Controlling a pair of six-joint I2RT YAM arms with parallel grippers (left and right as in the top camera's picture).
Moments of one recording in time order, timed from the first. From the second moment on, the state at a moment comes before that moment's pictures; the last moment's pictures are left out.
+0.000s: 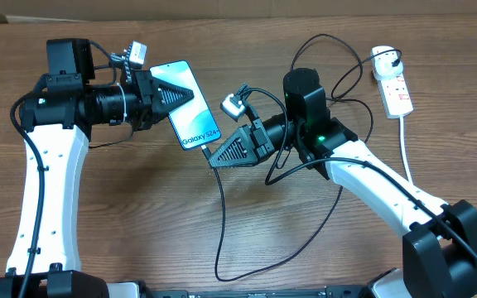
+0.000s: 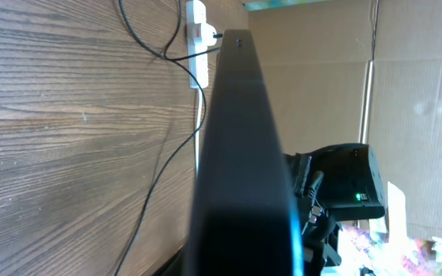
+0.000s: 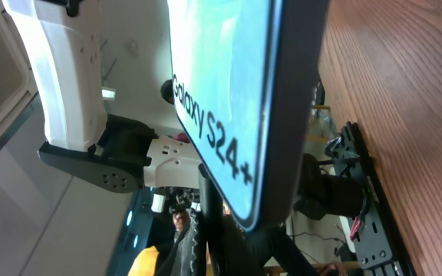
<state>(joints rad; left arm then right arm) 0.07 1.53 1.48 -0.94 1.10 -0.49 0.51 1.65 1.09 0.26 -1.50 1.02</state>
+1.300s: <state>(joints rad) 0.08 1.53 1.48 -0.99 1.11 -0.46 0.52 1.65 1.09 0.25 -1.49 1.04</state>
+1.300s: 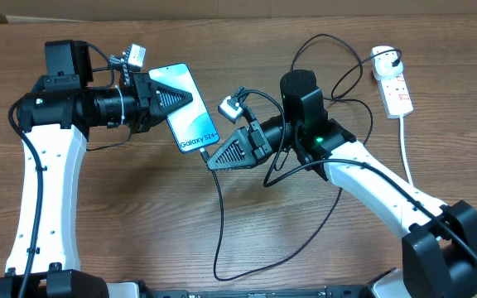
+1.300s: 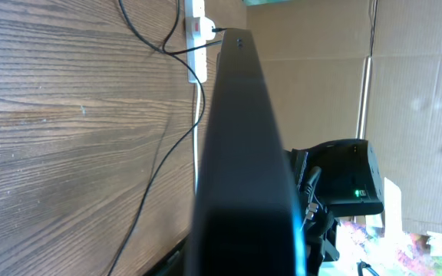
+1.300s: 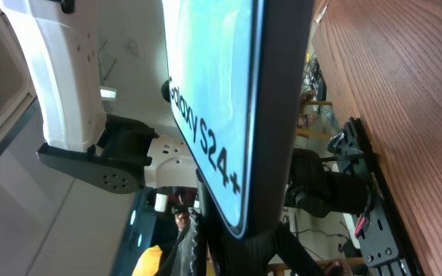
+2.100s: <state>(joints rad) 0.08 1.53 1.48 -0.99 1.13 -0.43 0.52 1.65 1.09 0.25 -1.48 1.04</state>
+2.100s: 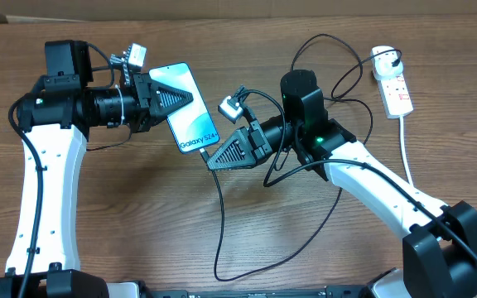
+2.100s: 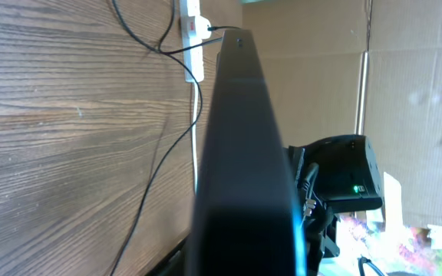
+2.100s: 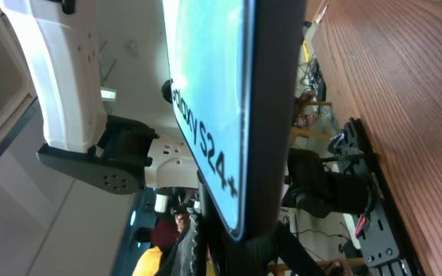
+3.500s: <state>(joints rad) 0.09 1.54 1.48 -0.98 1.18 -0.39 0.52 1.64 1.09 0.28 -1.45 1.11</state>
